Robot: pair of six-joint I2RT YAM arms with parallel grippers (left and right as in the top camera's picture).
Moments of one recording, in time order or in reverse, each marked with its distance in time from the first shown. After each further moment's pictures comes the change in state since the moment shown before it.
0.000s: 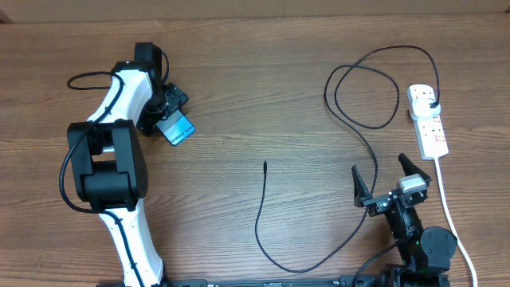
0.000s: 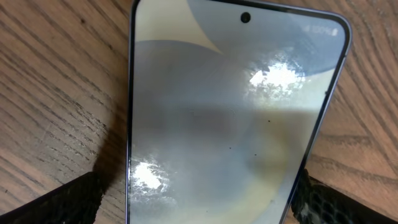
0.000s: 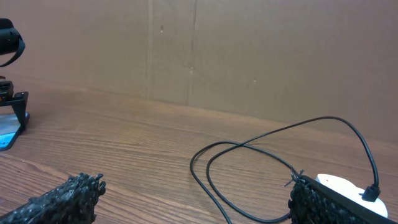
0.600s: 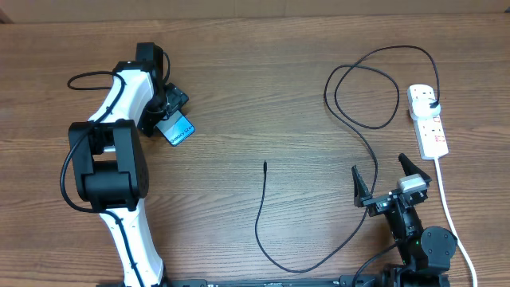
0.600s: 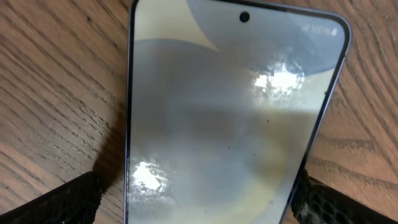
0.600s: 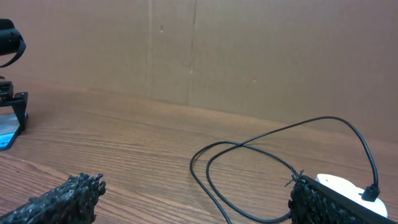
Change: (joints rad) left arm -0.014 0.001 0.000 0.000 -0.014 -0.026; right arm 0.000 0.000 0.000 0.000 0.000 0.000
